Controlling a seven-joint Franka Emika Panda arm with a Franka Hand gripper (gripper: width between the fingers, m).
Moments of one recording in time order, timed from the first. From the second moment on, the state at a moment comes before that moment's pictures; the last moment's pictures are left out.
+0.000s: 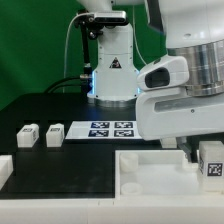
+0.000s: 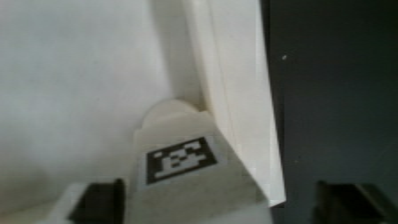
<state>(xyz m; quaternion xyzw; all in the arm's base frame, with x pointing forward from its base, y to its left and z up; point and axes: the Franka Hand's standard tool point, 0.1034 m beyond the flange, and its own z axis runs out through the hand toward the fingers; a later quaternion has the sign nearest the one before) 0.623 0.122 0.073 -0.99 0.12 0.00 0.10</state>
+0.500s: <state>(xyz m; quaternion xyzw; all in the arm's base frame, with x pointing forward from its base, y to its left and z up) 0.624 0.113 0.072 -0.92 0.37 0.03 0.11</state>
